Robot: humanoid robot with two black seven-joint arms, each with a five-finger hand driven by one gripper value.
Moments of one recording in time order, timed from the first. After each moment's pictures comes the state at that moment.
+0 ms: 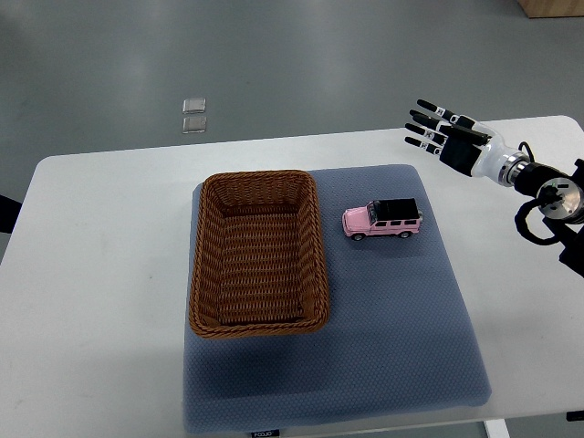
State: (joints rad) left arm 0.02 0.00 -0.07 -0.16 0.12 -0.03 0.00; right arm 0.87 -0.30 0.51 0.39 0.17 0.54 0.02
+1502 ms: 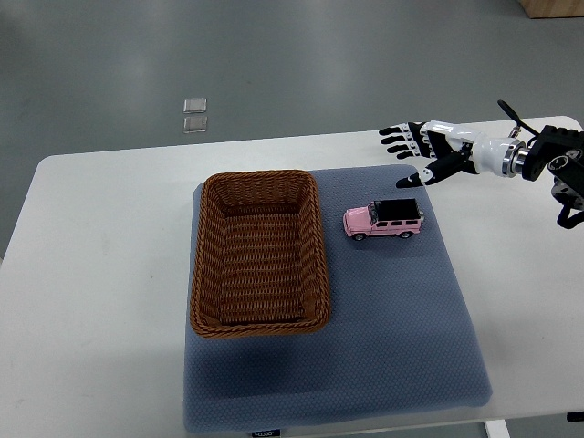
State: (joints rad) left arm 0.02 0.00 -0.06 -0.15 0.12 -0.03 0.00; right arm 0.93 -0.38 0.50 0.48 -1.03 0.61 0.48
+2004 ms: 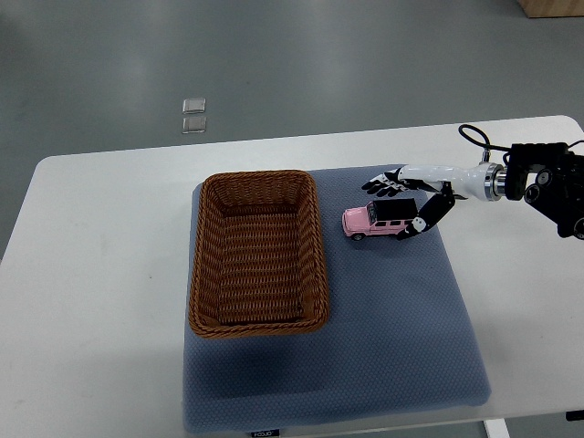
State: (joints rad) left arm 0.02 0.00 -0.06 -0.15 0.12 -0.03 0.00; right arm 0.93 -0.40 0.32 0.59 -1.27 0.49 0.55
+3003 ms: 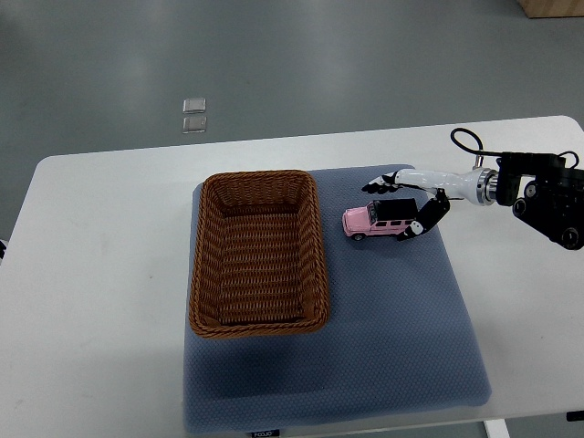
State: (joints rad) left arm 0.02 0.00 -0.06 -0.15 0.12 -0.03 0.00; right arm 0.95 -0.38 0.19 0.58 -1.28 0.30 0.56
